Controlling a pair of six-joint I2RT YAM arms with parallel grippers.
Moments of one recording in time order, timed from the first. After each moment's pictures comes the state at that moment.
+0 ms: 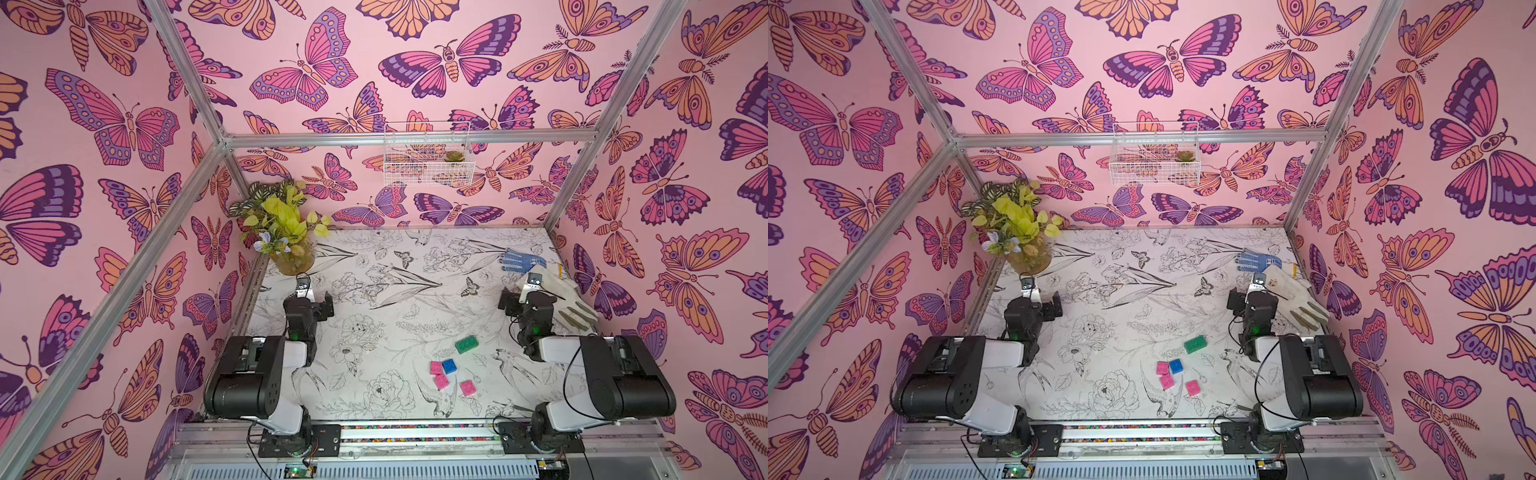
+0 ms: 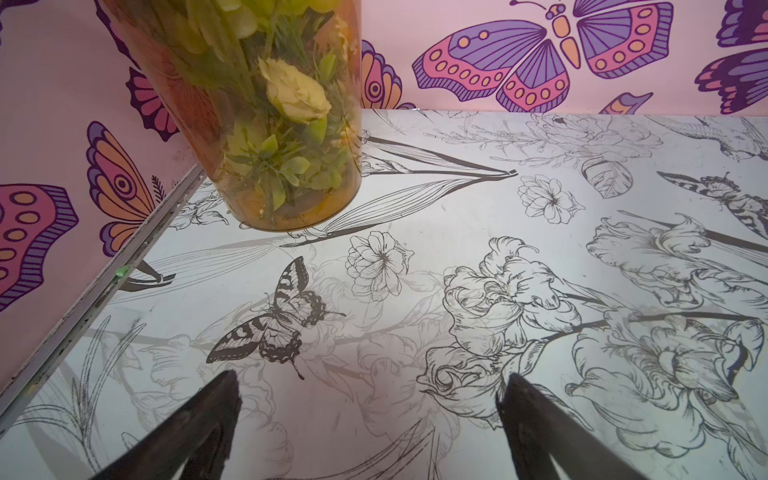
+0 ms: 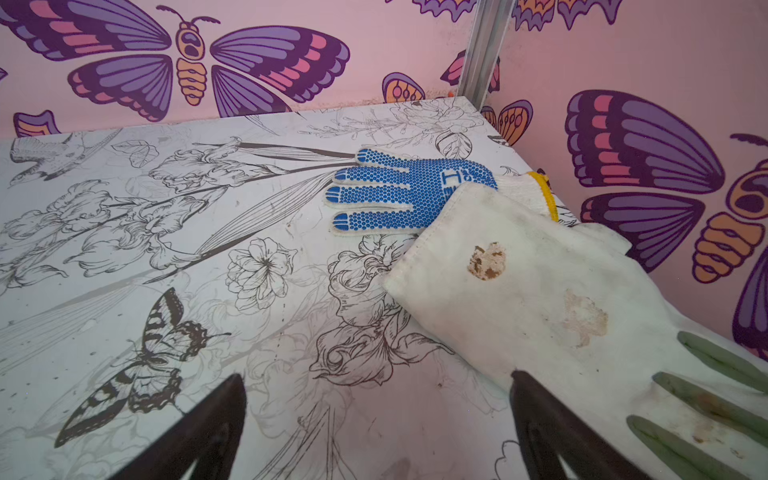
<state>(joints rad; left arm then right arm) -0.01 1.54 0.36 0.83 -0.13 -0.02 0.03 1.50 0.38 0.74 0.24 0.08</state>
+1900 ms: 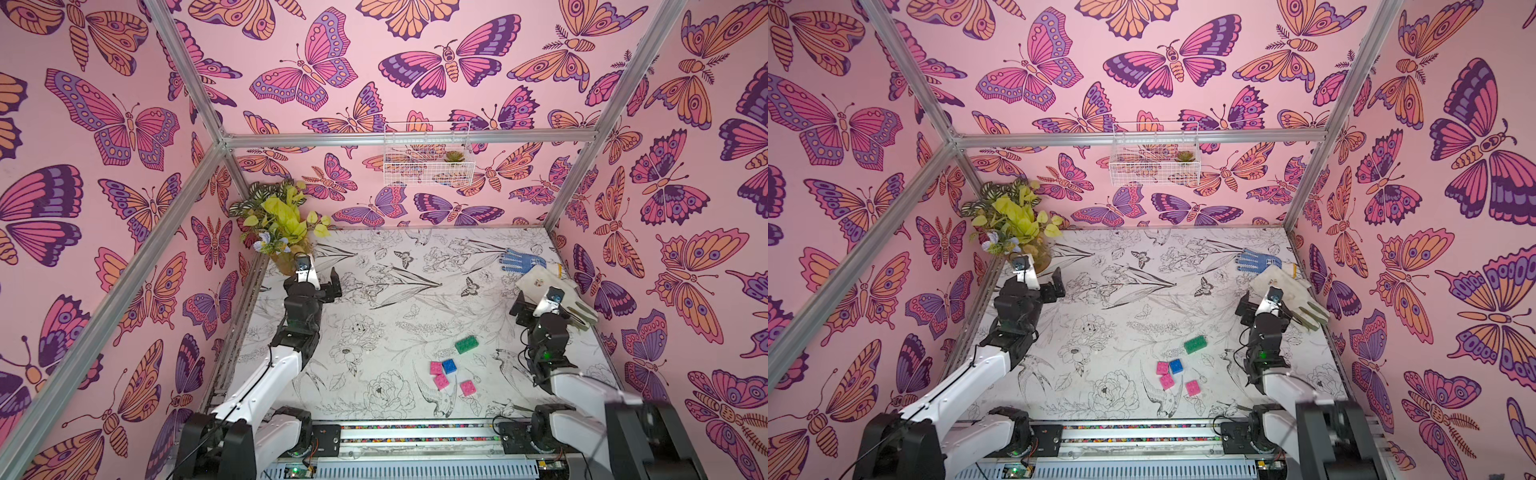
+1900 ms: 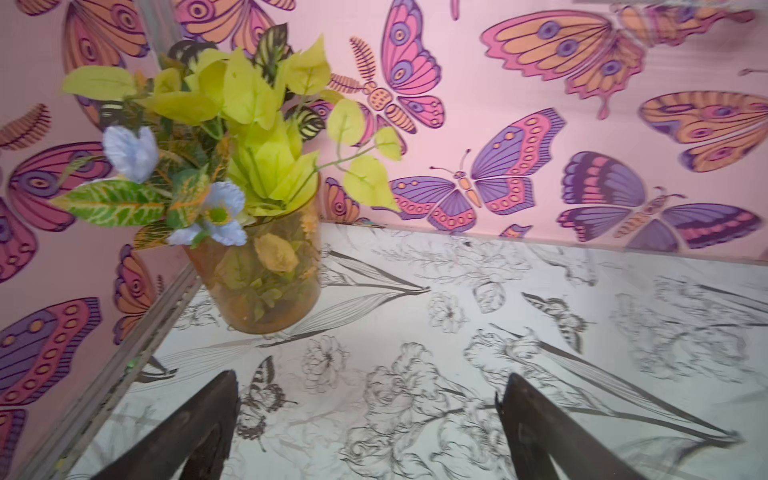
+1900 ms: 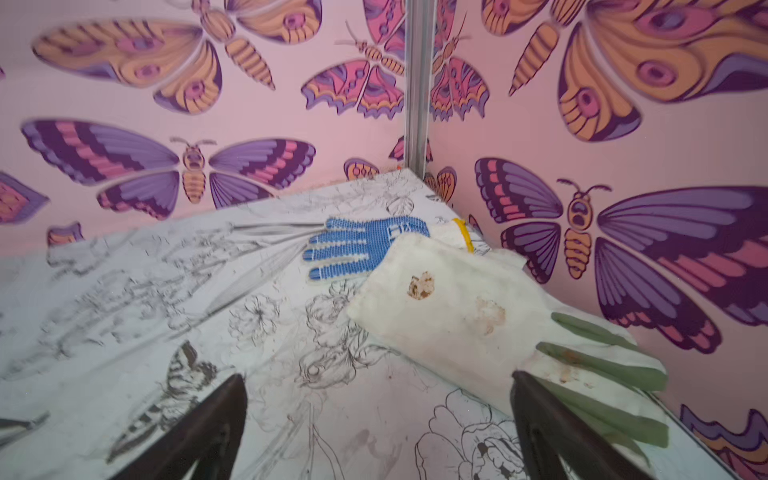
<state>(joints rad) -0.23 1.07 0.58 0.29 -0.24 -0.13 0.06 0.97 0.20 0.64 0.38 0.17</state>
